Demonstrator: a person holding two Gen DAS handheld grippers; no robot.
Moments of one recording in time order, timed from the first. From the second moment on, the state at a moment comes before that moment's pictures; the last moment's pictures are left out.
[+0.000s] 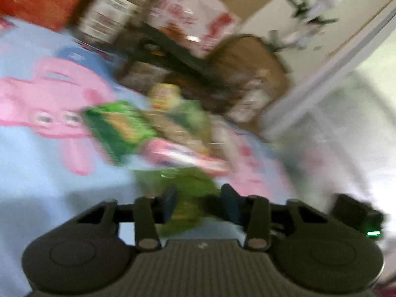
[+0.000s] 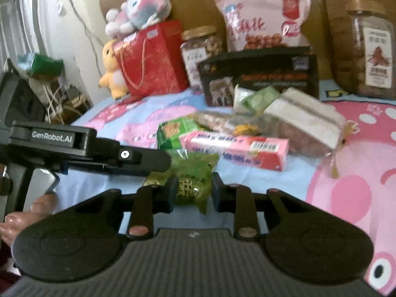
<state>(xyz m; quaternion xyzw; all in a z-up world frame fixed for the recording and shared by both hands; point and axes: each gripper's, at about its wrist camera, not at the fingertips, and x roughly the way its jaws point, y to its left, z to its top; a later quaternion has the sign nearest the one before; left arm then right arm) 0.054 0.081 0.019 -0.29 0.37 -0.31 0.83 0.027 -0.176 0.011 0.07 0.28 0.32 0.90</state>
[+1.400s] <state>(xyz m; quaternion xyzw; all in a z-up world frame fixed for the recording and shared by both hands) 0.103 0.066 0.044 -0.24 0.37 -0.31 0.84 0.094 -0.254 0.041 0.40 0.28 0.40 0.77</state>
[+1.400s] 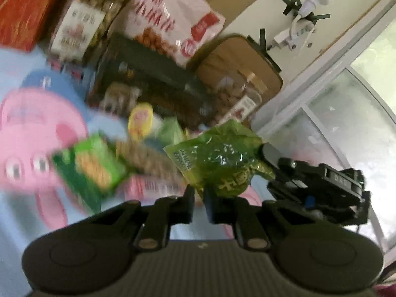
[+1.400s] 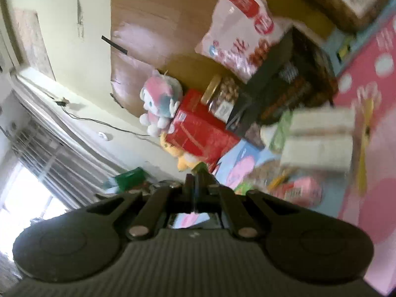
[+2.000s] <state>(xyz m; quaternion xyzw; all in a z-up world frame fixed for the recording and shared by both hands) 0.206 0.044 0.082 -0.17 0.32 -0.19 0.91 0.157 -0.226 0.070 0.16 0.16 0.24 0.94</state>
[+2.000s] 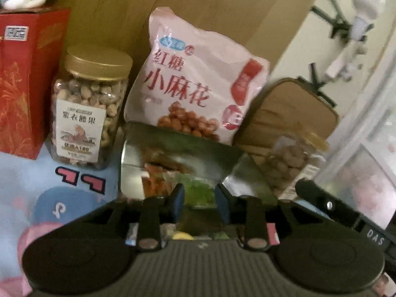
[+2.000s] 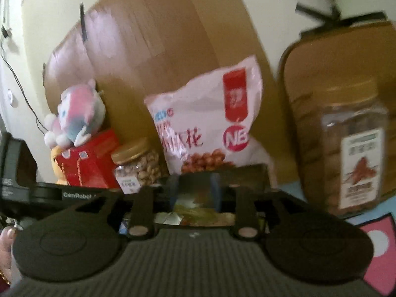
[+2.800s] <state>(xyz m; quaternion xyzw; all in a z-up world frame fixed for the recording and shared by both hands) 0.094 0.060 0.058 -0.20 0.35 -0.26 0.88 0.037 -0.205 0.030 -0.04 0.18 0.26 0.95</state>
